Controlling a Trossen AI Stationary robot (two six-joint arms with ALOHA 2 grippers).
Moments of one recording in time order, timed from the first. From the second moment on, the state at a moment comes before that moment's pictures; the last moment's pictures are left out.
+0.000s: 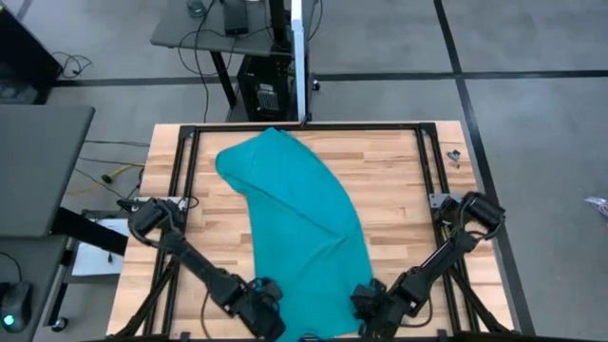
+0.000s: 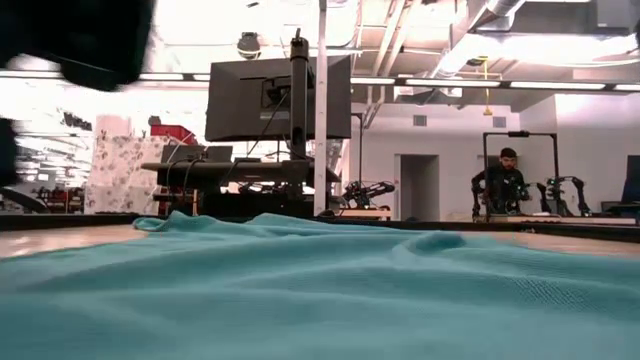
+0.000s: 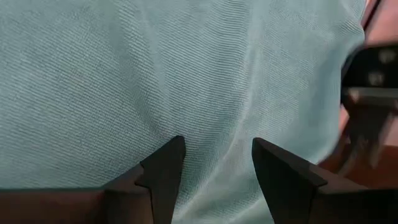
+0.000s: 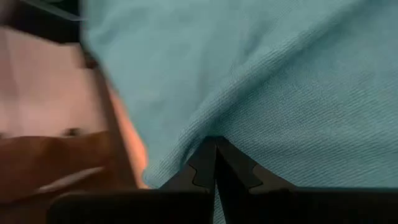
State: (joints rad) left arm -0.80 1.99 1.23 -0.30 -0.16 -1.47; right arm 0.86 1.97 1.03 -0.01 0.21 1.28
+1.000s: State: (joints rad) left arm -0.58 1.41 1.12 -1.23 -0.37 -1.39; right arm -0.04 1.61 1.03 -0.30 0.02 0.62
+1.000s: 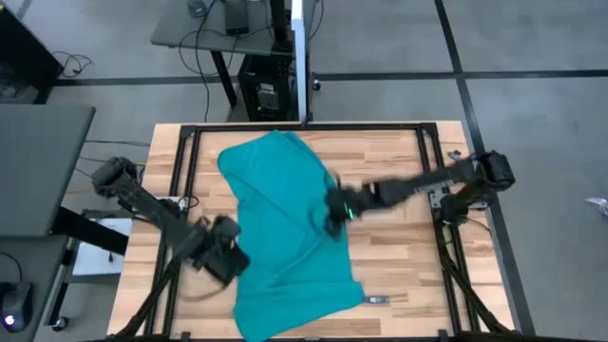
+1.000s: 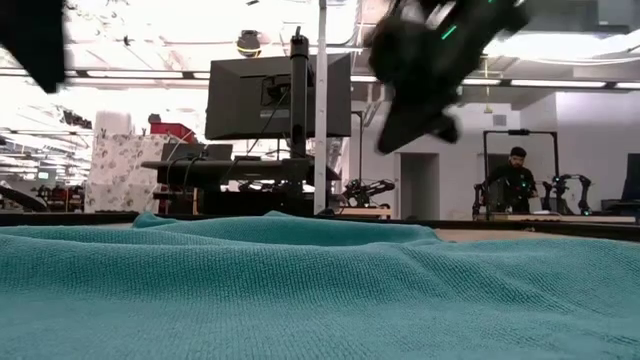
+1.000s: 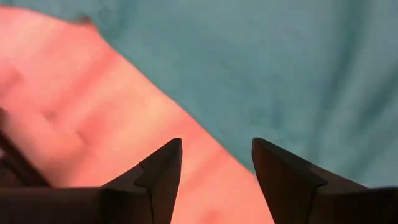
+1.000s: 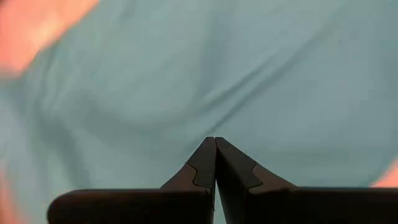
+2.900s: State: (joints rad) left arm 0.02 1.15 0.74 -0.61 -0.18 -0.90; right arm -0.72 2.51 2.11 -0.83 -0.59 0.23
